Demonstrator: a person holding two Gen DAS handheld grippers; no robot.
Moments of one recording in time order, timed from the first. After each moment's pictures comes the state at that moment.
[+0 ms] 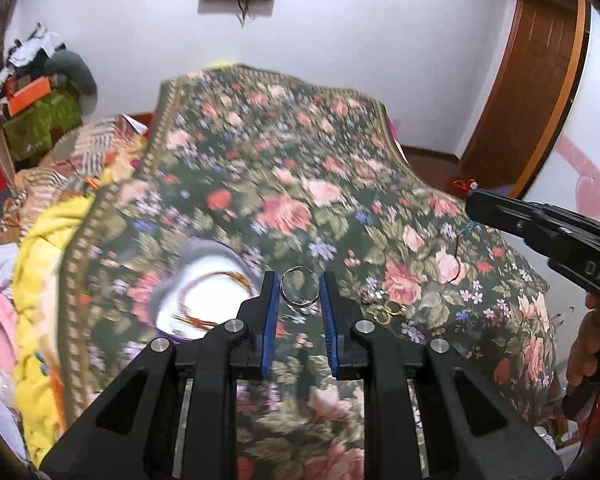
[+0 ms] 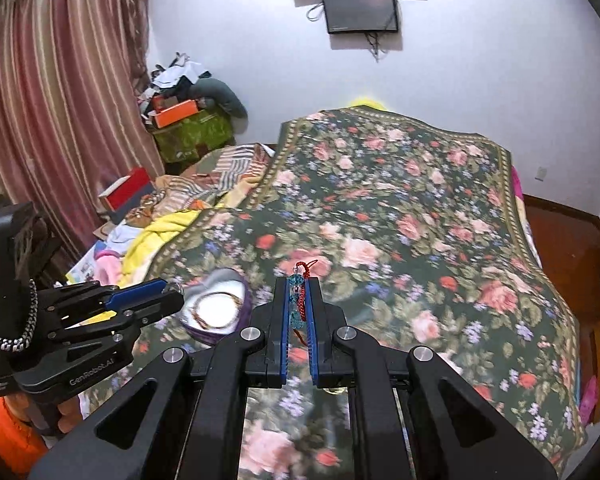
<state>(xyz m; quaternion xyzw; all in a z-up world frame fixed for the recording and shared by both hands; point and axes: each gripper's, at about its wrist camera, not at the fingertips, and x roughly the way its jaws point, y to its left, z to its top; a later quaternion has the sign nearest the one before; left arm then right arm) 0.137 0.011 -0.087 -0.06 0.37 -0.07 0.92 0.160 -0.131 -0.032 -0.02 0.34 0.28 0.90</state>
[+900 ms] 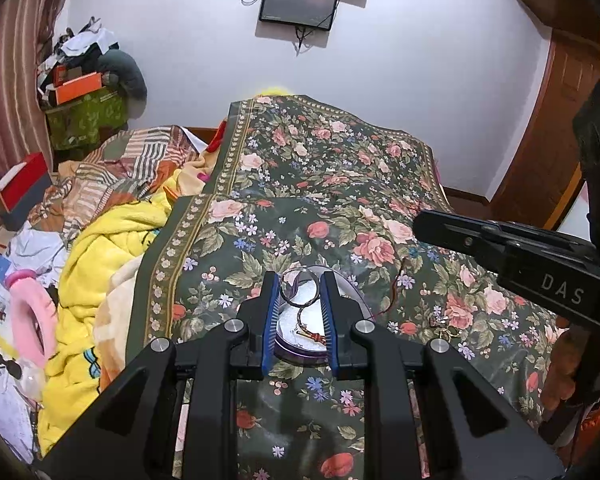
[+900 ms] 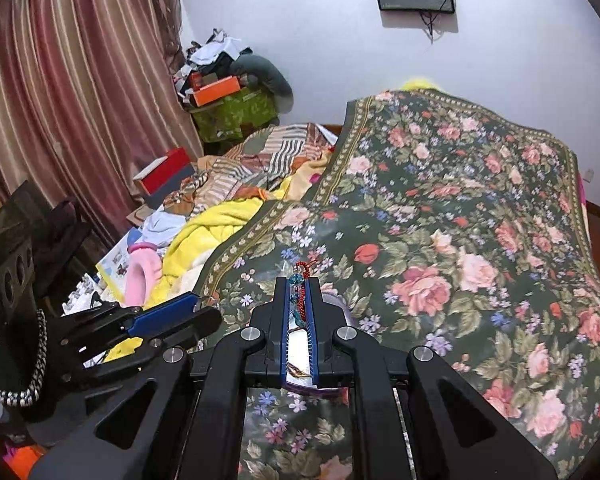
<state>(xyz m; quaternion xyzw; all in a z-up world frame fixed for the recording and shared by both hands) 0.120 0.101 -0.080 -0.10 0.33 -0.01 0.94 0.178 -0.024 -0.053 -0.03 0.38 0.35 0.86</state>
